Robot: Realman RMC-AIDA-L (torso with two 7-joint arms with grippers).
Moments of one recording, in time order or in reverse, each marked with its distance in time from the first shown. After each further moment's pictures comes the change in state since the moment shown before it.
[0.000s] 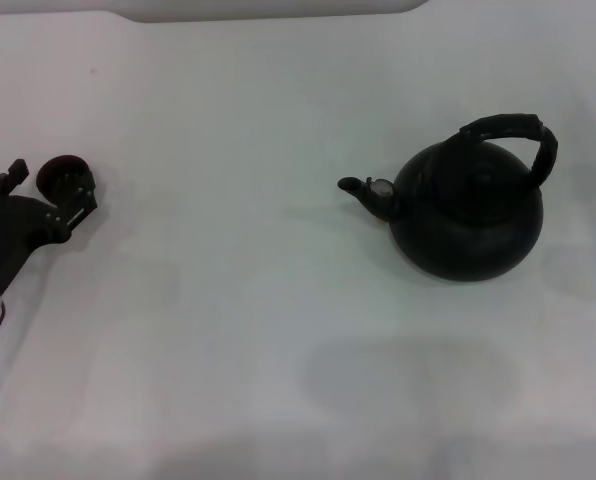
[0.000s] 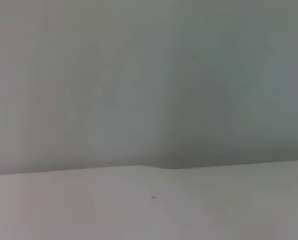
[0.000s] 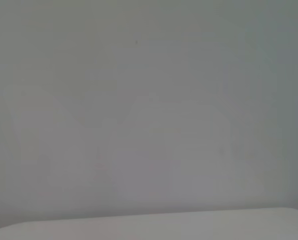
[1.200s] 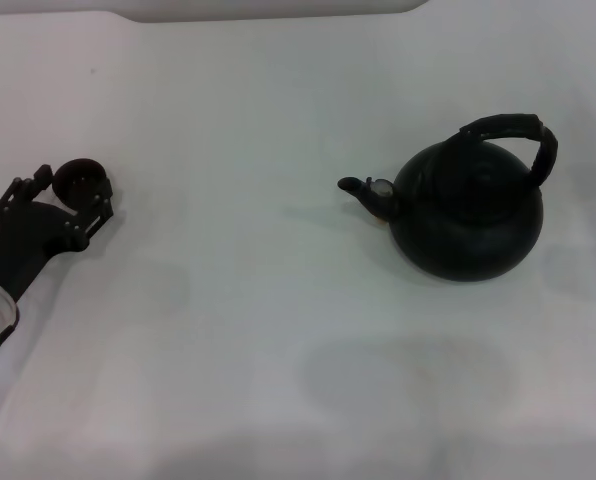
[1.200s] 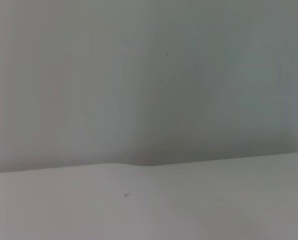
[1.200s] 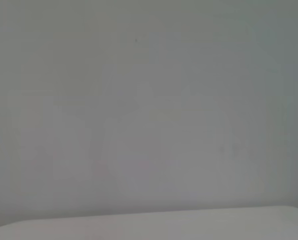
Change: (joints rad) left arm 0.006 0.001 0.001 -0.019 0.056 -0.006 0.000; right arm -0.001 0.000 -0.001 0.002 0.000 -0.002 0.000
